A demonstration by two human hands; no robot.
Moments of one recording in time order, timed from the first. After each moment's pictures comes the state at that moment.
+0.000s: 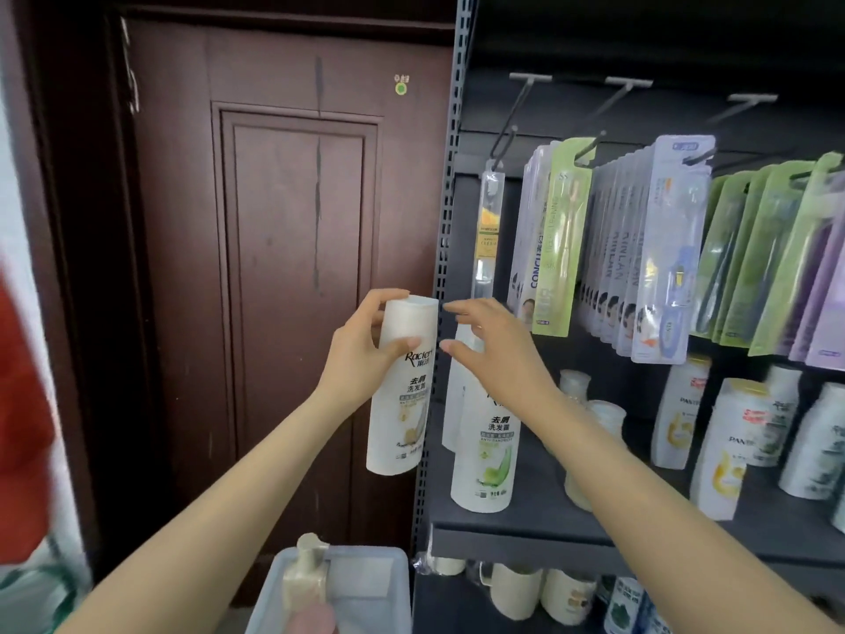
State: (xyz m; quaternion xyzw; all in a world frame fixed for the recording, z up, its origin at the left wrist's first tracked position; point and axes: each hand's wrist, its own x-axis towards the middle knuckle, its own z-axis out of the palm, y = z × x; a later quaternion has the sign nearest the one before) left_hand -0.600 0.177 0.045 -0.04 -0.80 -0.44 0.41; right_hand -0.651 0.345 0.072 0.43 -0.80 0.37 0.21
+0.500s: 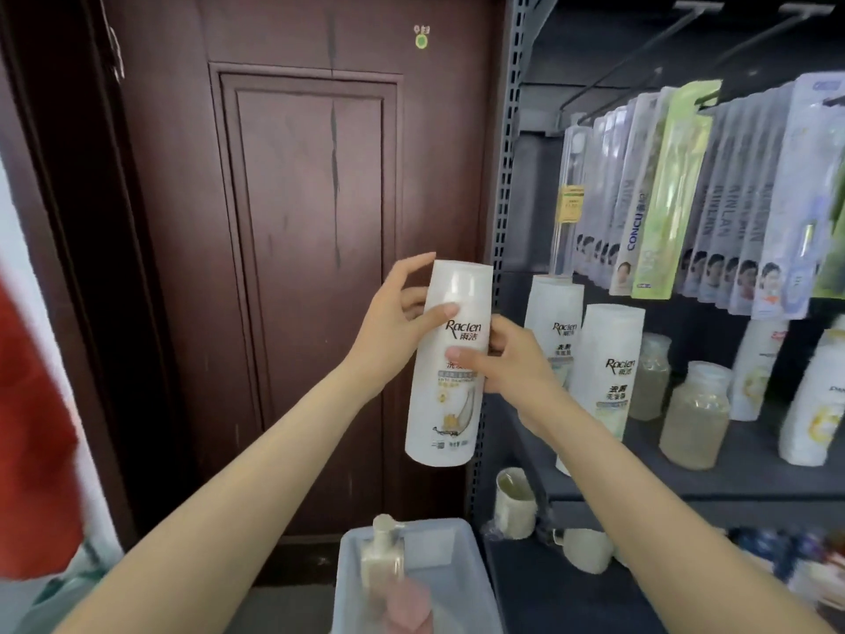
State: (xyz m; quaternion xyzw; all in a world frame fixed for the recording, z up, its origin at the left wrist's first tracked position) left_hand -0.569 0.080 0.048 -0.13 -0.76 -0.56 0.30; right_hand -0.618 0.228 0.021 0.30 -0.71 0.64 0.01
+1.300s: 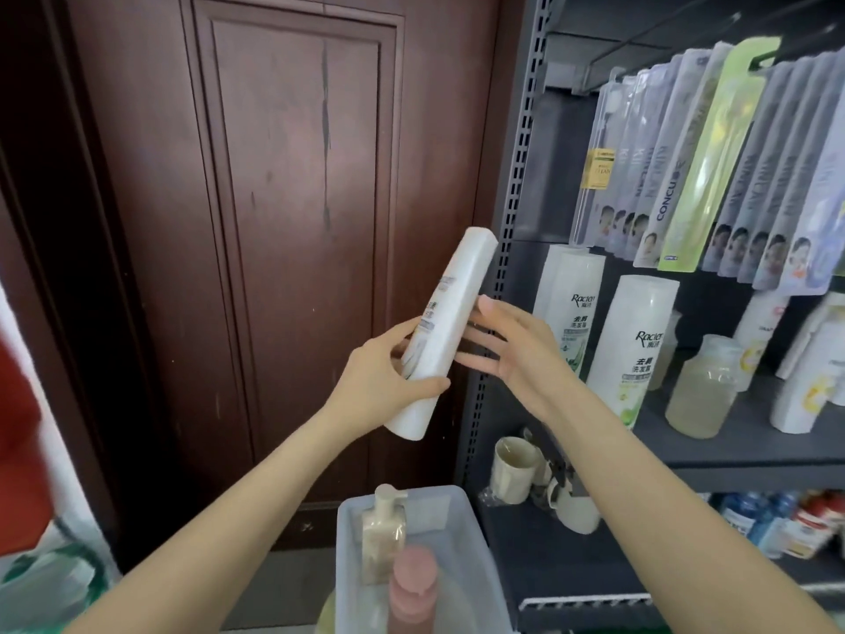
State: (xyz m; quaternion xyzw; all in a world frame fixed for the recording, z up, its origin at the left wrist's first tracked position) left_hand -0.554 0.030 -0.026 -0.04 -0.86 -0.46 0.21; right_hand -0.617 0.198 0.001 0.24 -0.60 0.76 -0.09
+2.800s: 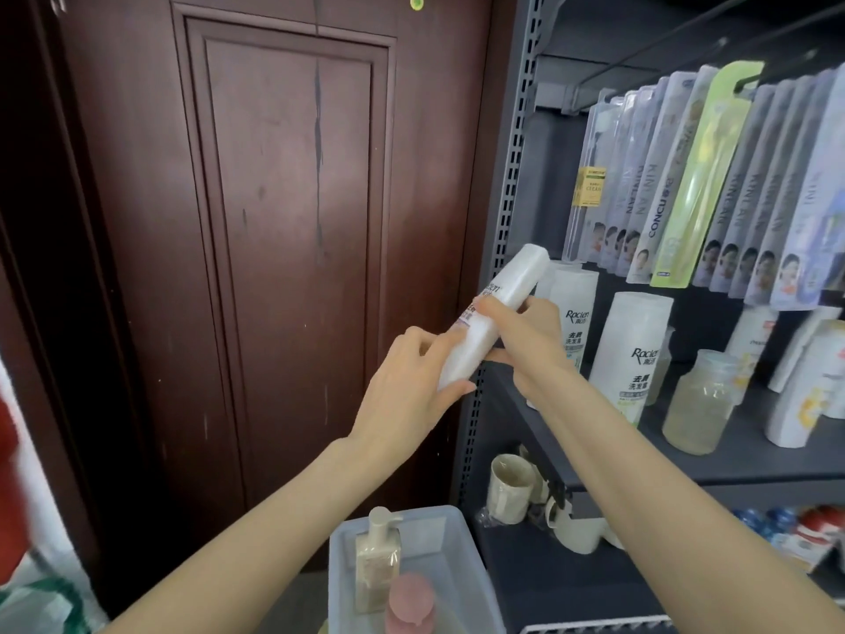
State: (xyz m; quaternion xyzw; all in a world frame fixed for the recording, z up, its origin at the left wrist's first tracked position) left_hand -0.568 0.055 -0.025 -0.13 -0.89 -0.22 0.37; right_hand -0.631 0.183 0.032 0.09 -0.68 0.73 0.07
